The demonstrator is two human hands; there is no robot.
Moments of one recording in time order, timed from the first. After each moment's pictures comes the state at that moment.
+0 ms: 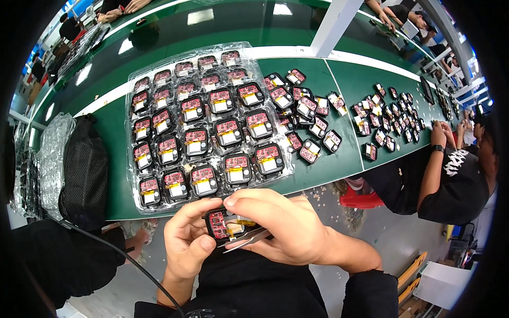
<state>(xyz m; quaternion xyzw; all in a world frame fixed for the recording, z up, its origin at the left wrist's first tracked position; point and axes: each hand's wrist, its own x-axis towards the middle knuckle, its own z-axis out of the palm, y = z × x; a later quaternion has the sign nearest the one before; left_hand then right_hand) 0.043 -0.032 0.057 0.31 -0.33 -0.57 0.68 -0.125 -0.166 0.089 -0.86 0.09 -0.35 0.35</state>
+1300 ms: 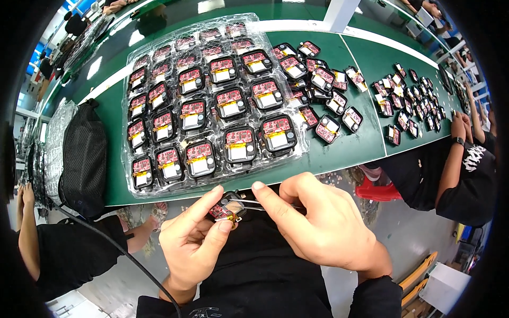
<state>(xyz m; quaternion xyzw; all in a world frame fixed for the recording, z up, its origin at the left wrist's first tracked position) 0.022 -0.021 0.063 0.63 -0.45 -0.36 0.53 -0.161 -0.156 0.089 -0.94 0.22 -0.18 0.20</state>
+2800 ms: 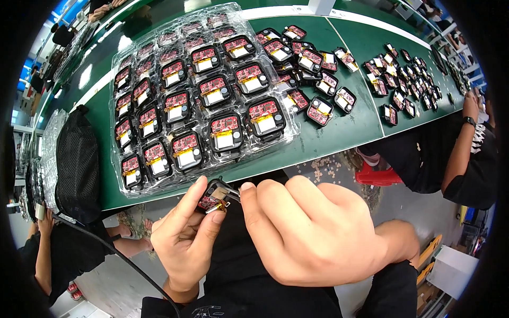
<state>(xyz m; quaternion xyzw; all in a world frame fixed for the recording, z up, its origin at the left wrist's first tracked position) 0.019 -0.019 0.056 0.66 -0.46 -0.30 0.52 -0.148 -0.147 0.105 -0.96 0.12 -0.22 -0.08</state>
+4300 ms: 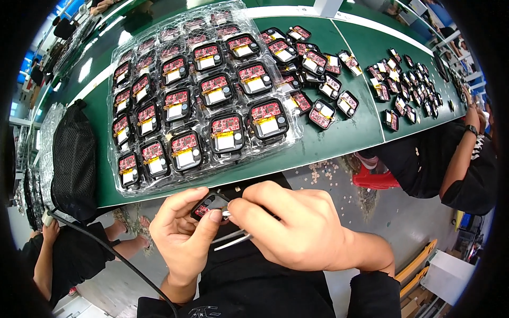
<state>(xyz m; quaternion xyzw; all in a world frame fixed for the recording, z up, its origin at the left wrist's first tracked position) 0.014 -0.020 0.034 0.55 -0.32 -0.39 0.66 -0.142 -0.144 0.070 -0.92 0.15 -0.27 0.22</state>
